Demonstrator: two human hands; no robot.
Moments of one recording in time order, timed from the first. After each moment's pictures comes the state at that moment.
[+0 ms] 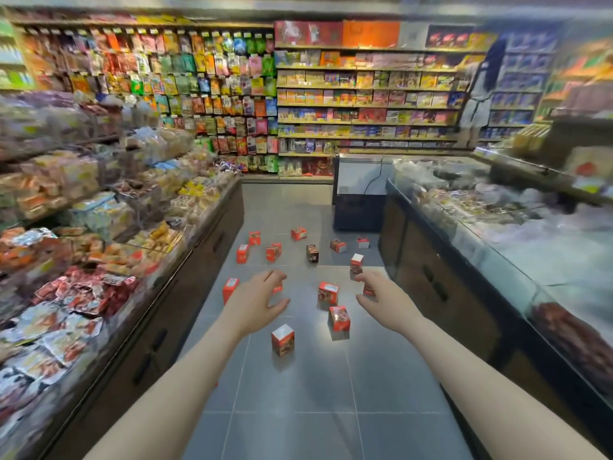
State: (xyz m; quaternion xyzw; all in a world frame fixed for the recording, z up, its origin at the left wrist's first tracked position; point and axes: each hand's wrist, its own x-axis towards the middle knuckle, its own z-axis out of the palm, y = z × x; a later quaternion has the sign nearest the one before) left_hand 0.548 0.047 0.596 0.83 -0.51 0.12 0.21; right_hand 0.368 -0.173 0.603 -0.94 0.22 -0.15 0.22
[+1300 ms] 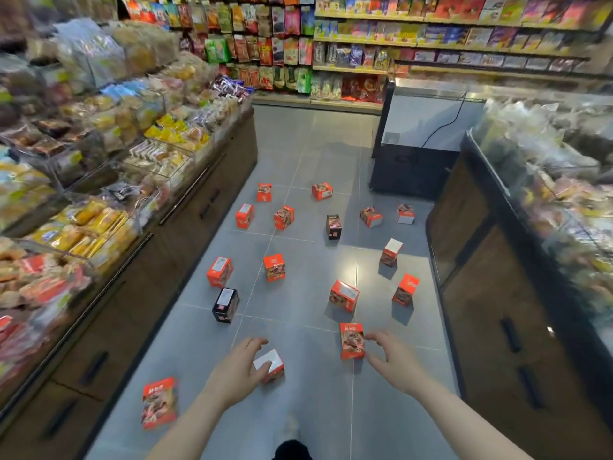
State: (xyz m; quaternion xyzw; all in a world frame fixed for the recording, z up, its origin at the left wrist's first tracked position) left_hand 0.900 -0.291 0.384 0.91 -0.31 -0.17 0.21; right_hand 0.750 -0.585 0.420 -0.92 0.21 0.09 0.32
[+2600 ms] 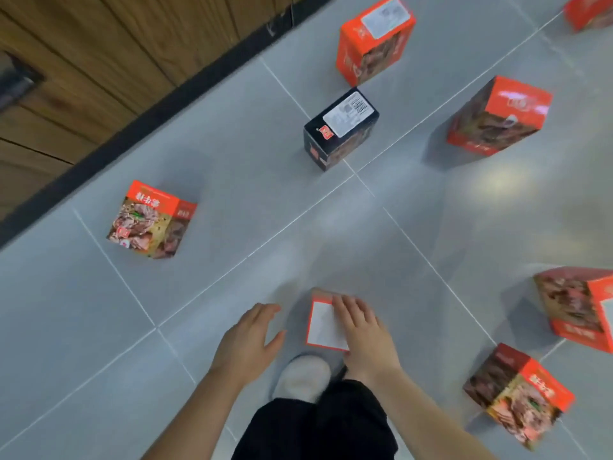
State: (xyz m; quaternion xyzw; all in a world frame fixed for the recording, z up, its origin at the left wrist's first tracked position) left_hand 1.052 -0.265 -0.187 0.90 0.13 -0.31 0.29; right_hand 1.095 -0.488 -0.220 -0.90 -0.21 0.37 0.11
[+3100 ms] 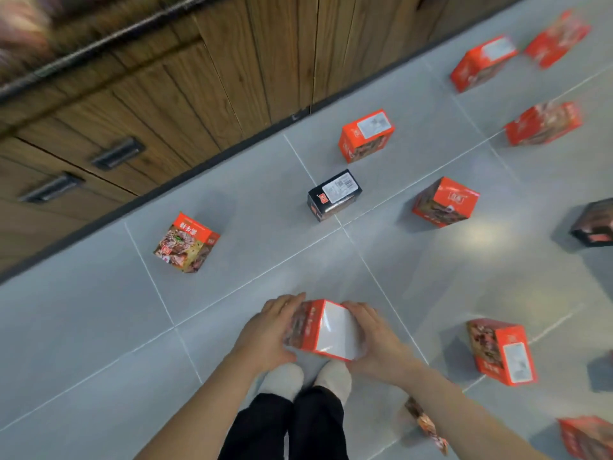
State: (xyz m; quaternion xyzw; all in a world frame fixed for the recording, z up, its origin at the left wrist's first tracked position) left_hand 1.123 -0.295 -0.021 0.89 0.05 -0.32 0.32; right_hand 1.192 -0.525 -0.014 -0.84 -0.21 0.39 0.32
